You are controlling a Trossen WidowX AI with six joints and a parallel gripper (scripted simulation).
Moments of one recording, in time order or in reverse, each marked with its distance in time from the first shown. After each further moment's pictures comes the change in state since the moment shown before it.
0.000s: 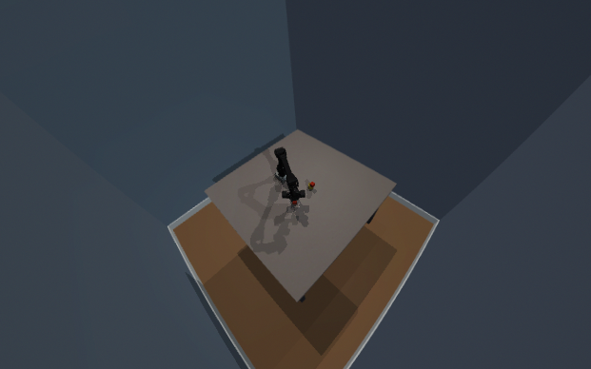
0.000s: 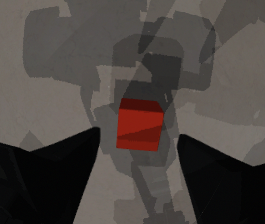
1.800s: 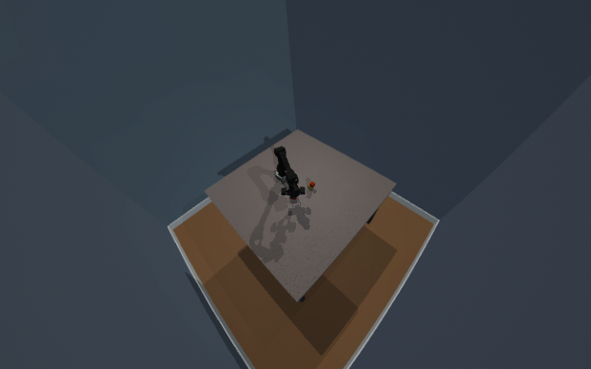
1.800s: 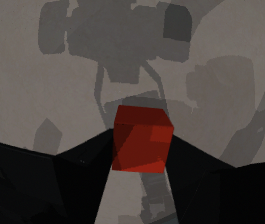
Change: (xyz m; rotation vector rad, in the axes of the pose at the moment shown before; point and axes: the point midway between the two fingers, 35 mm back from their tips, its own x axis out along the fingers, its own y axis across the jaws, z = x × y) arm -0.045 0.000 0.002 -0.001 0.011 -0.003
